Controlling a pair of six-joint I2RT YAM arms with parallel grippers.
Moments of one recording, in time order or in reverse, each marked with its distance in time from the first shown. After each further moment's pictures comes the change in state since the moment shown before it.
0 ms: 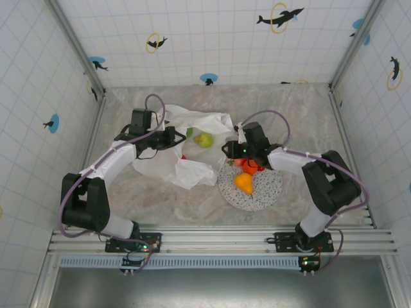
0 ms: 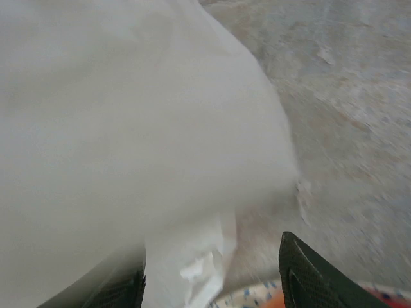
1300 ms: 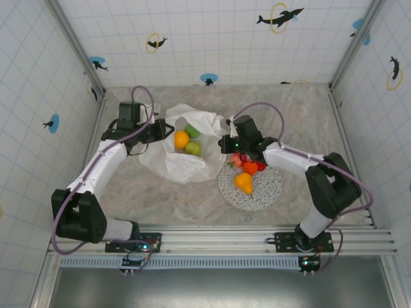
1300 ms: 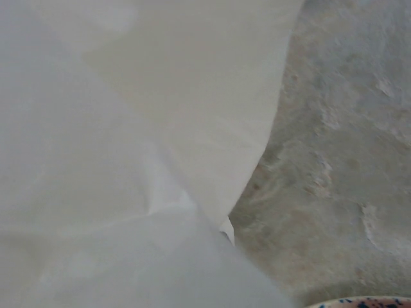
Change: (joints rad) left arm 0.050 -0.104 0.095 -0.157 -0.121 0.068; right arm 0.072 -0.024 0.127 -0.147 0.045 0.062
